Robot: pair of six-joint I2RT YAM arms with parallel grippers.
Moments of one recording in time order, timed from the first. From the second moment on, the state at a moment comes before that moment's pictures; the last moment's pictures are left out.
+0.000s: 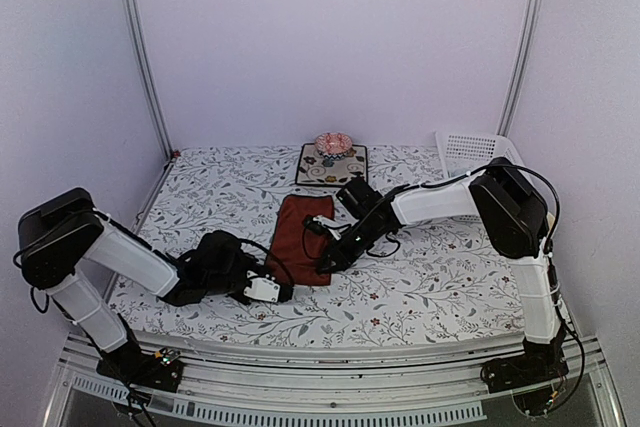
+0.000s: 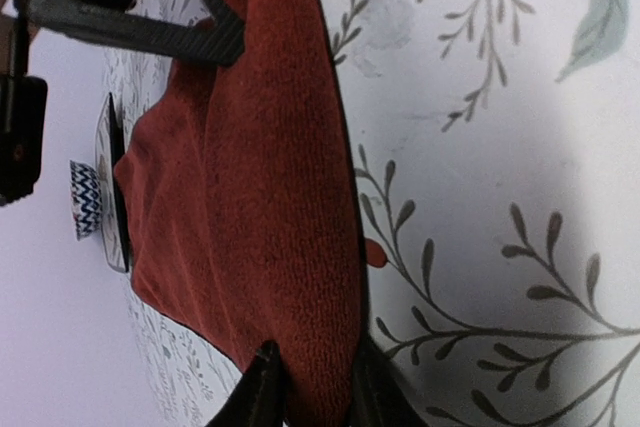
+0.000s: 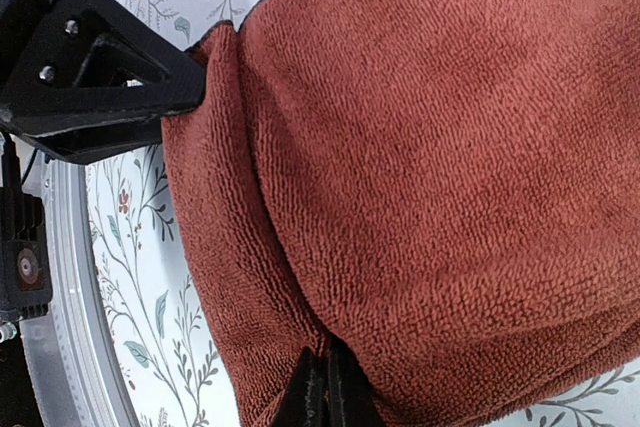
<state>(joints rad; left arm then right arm) -0.81 1.61 0.42 0.51 -0.06 1.24 0.80 2.23 1.51 -0.38 -0.64 -0.02</state>
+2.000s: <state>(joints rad) -0.55 1.79 0.98 -0.57 0.56 1.07 1.18 1.99 0.95 0.41 0.24 -0.77</state>
